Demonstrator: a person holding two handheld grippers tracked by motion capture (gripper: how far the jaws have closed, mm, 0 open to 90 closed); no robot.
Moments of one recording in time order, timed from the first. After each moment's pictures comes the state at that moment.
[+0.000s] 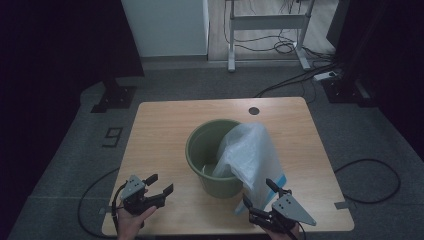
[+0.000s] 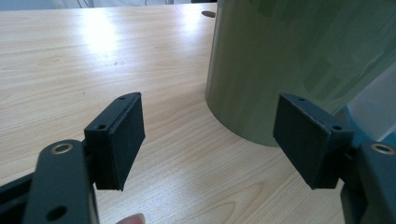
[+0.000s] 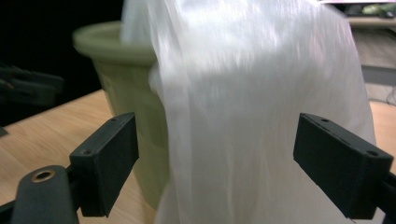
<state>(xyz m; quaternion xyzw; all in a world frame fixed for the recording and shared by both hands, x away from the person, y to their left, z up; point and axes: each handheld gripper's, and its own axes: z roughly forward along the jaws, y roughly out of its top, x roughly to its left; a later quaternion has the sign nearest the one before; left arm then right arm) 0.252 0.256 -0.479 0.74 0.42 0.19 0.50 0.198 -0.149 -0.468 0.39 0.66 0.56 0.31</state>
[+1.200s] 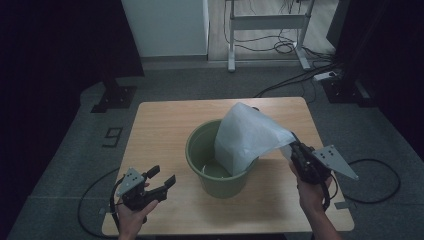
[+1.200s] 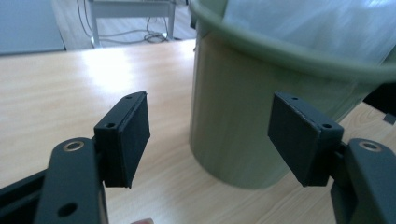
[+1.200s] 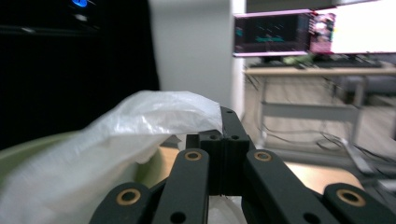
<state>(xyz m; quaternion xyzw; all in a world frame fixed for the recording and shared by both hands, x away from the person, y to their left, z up) 0.244 0.236 -0.421 0.72 0.41 0.21 0.52 0.272 -0.215 -0.375 0.42 0.56 0.60 0.39</state>
